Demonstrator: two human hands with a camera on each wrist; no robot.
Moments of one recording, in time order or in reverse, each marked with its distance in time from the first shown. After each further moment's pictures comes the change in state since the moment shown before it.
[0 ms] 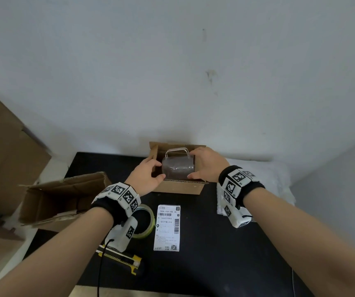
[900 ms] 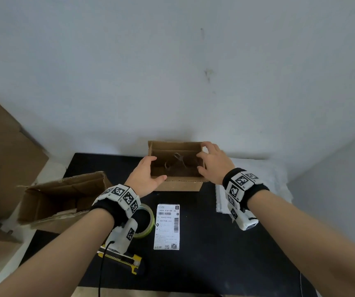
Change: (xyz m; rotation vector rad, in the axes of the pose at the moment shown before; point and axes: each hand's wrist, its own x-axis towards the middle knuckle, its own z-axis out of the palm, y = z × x) left_hand -0.009 0.002 0.004 -0.054 0.049 -0.044; right_hand -0.018 0.008 0.004 -0.184 0.087 -0.001
